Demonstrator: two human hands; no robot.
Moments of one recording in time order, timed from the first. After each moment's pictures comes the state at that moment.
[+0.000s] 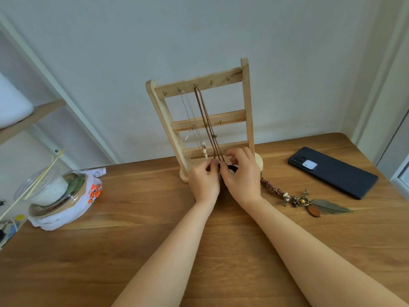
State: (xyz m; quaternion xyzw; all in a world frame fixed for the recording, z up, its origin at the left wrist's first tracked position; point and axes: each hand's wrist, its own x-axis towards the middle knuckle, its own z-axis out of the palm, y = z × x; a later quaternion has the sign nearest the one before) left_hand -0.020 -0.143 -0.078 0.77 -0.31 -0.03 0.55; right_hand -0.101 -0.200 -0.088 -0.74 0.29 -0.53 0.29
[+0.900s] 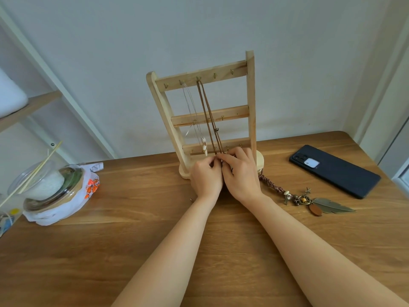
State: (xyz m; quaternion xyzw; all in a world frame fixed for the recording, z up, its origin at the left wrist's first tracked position) left_hand -0.017 -0.149 -0.079 0.81 -0.31 -0.02 0.50; right_hand -0.094 -0.207 -0.100 -0.82 0.27 -0.45 0.22
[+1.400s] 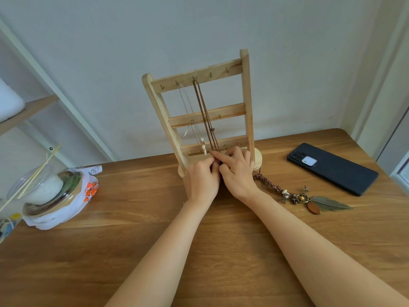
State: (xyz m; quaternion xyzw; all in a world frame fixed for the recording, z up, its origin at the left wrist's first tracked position) left_hand -0.016 -0.130 -0.067 0.82 -0.44 0.08 0.35; right_hand -0.099 -0.205 -0.087 -0.82 0.31 -0.33 0.35
